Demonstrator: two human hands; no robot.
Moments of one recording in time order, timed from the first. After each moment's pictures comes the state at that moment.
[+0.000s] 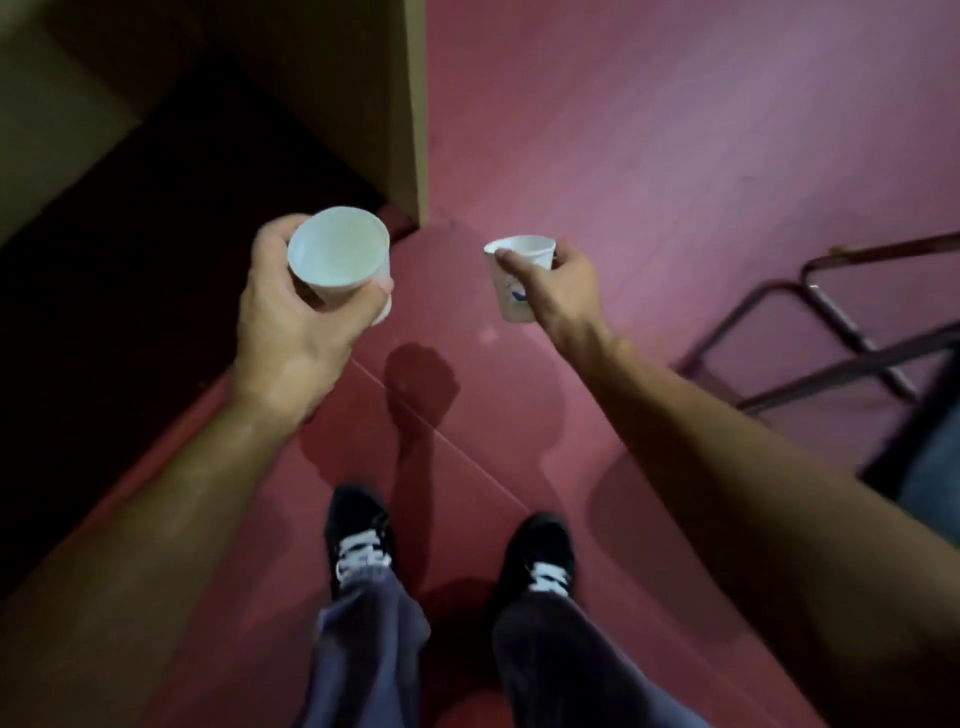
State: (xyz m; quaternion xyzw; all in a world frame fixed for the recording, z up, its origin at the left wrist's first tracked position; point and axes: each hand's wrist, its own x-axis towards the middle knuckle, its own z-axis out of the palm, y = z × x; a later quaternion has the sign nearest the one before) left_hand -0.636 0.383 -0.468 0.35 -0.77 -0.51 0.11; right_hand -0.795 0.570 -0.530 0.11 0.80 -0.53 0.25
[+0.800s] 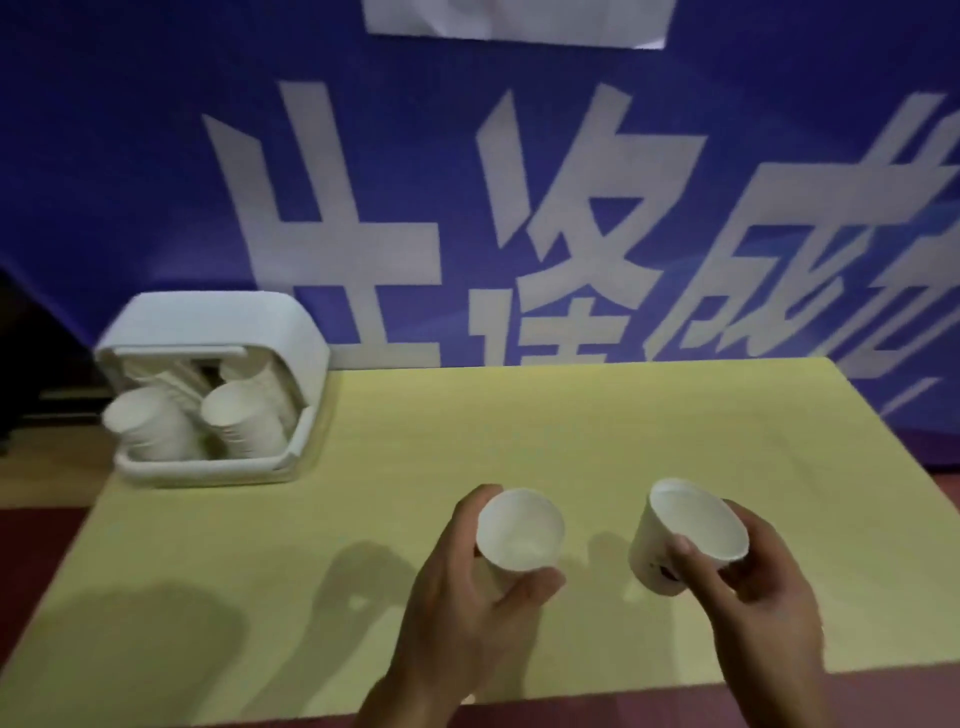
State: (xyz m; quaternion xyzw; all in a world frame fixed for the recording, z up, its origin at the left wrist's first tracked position) left_hand -0.147 0.124 0.093 0.47 -0.68 -0.45 0.35; right_hand -0.365 0.218 0.135 -0.32 0.73 -0.56 0.23
